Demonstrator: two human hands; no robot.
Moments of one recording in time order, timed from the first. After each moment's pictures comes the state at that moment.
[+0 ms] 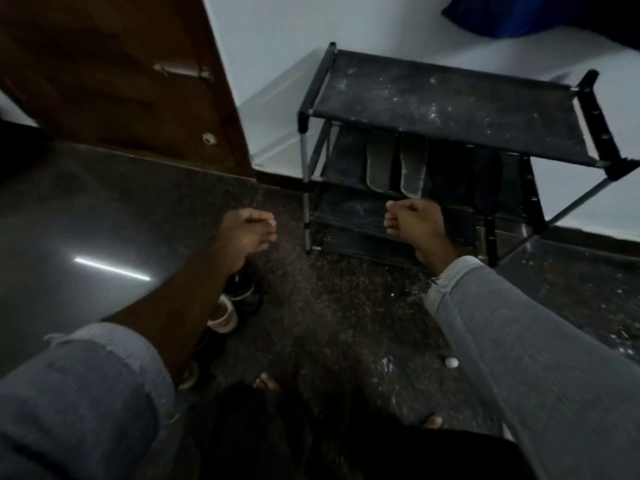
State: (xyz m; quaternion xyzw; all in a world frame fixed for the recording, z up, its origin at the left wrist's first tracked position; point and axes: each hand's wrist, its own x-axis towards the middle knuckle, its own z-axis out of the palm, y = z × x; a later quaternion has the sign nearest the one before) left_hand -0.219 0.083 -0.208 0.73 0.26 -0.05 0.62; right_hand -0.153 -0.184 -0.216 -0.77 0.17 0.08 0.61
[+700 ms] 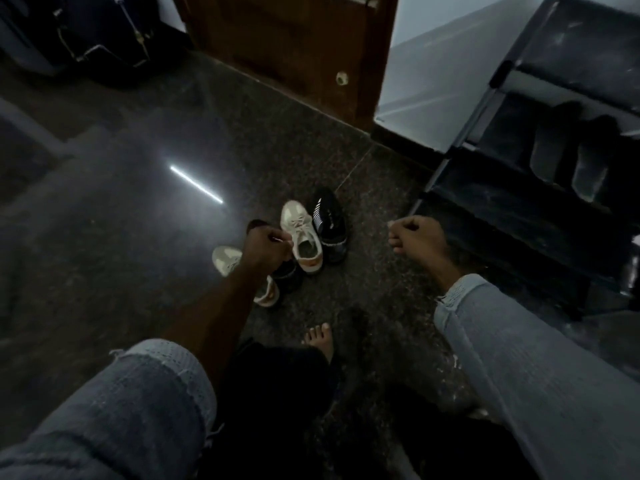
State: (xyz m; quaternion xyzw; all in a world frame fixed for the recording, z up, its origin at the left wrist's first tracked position) left_hand -0.398 0.223 -0.277 0.75 0.42 0.00 0.51; right_hand -0.255 0.006 -0.280 -0.84 0.01 0.23 0.49
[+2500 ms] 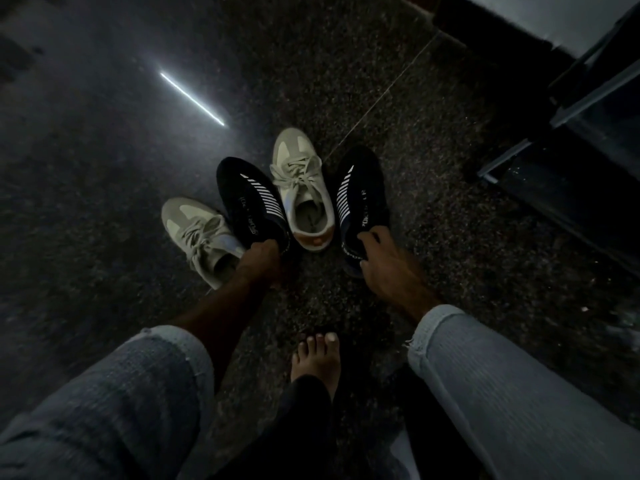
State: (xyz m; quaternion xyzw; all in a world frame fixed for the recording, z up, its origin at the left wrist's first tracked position) left_hand -0.444 0.121 -0.716 0.86 0.25 -0.42 0.16; right_hand -0.232 0.092 -0.568 -0.89 -0.34 0.30 0.08
